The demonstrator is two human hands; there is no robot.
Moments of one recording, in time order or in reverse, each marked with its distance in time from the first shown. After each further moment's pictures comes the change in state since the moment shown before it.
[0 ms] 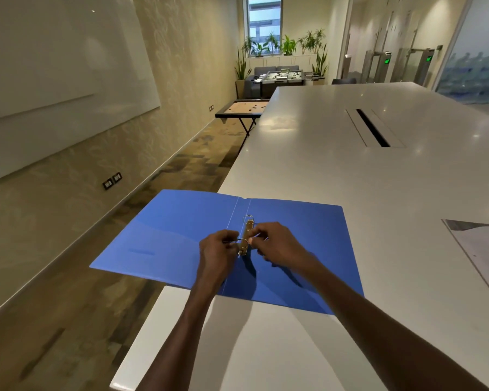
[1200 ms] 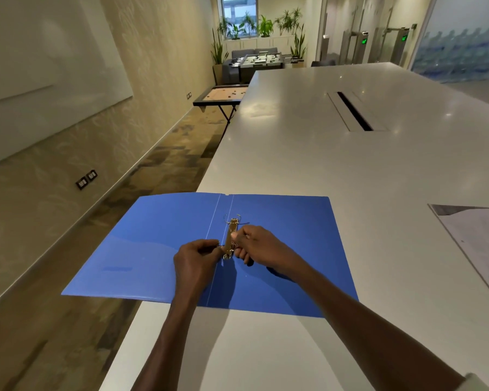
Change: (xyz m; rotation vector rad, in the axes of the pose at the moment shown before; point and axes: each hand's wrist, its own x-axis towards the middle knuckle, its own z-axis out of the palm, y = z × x) left_hand 0.004 -0.011 0.005 -0.035 0.048 -0.111; right_hand 0.024 0.028 0.018 0.374 -0.126 0.136
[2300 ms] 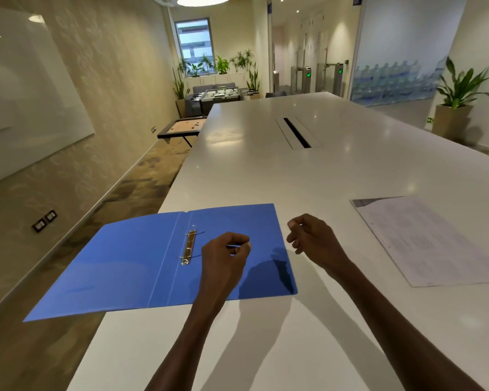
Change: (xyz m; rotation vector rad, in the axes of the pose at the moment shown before) left_hand -0.094 0.095 0.059 -0.114 -0.198 0.384; right_hand -0.159 0.031 -0.134 0.002 0.616 -0.072
